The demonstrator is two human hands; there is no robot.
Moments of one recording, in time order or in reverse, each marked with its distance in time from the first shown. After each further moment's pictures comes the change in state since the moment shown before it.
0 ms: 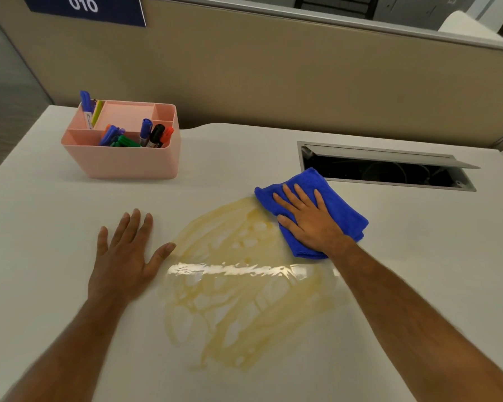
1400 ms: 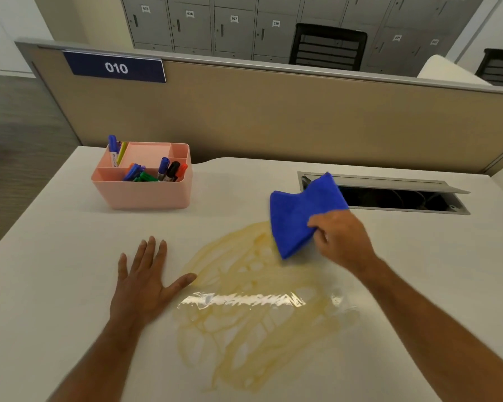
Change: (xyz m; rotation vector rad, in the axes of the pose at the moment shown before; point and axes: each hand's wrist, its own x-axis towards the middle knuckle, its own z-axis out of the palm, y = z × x) left_hand -0.004 0.008 -0.011 0.019 -0.062 -0.020; right_hand -0.056 -0.009 -0.073 0.063 0.680 -0.138
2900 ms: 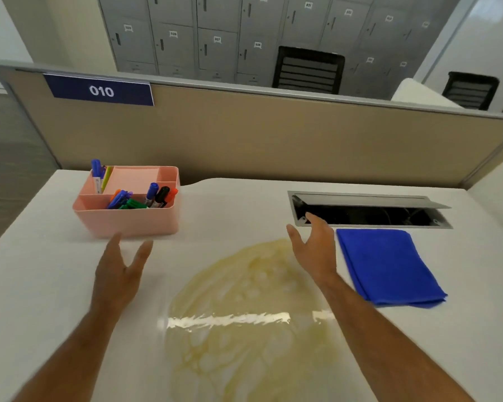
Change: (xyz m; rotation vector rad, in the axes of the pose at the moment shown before) left_hand 0.079 -0.020 -0.029 -0.722 0.230 -0.259; right_hand 0.038 -0.022 0.057 0.330 0.026 0.847
